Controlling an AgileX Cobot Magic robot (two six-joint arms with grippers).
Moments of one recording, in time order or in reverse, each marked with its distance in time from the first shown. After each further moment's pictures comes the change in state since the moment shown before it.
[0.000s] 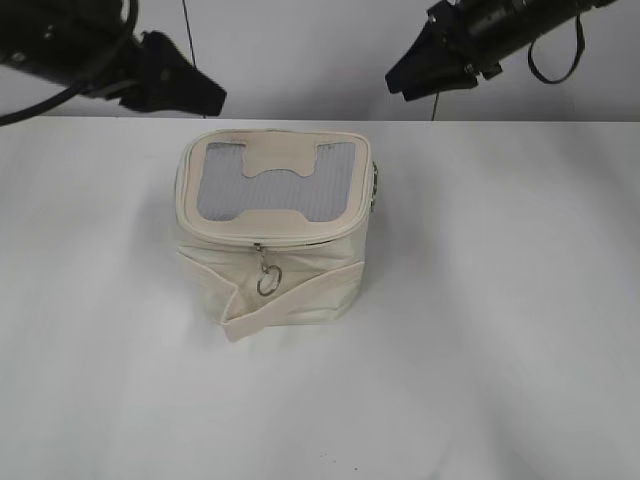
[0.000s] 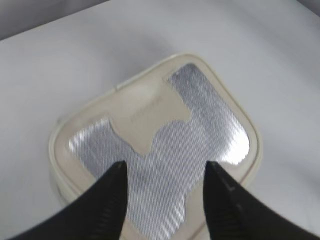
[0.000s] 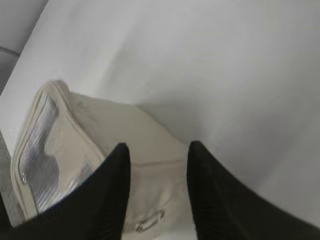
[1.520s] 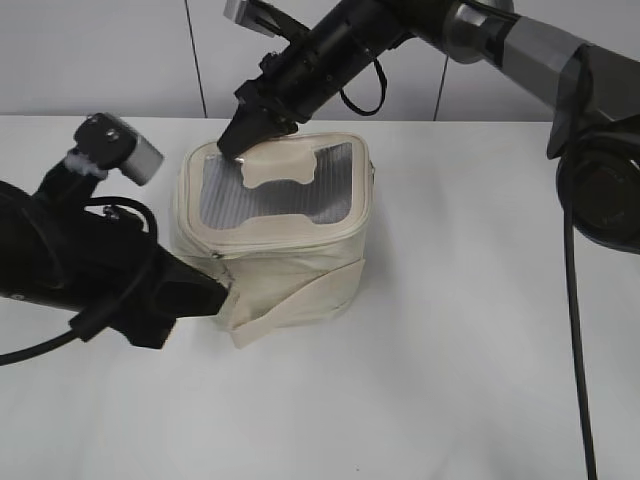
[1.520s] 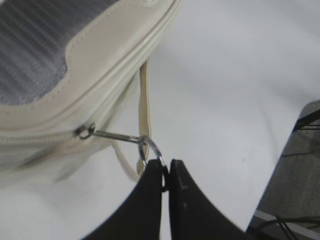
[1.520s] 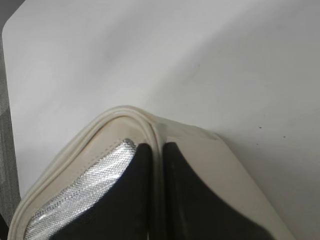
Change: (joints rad) left arm -0.158 -0.094 0.459 -0.260 -0.126 0.352; right arm 0.347 0.271 -0.361 -0.093 0.014 0.000
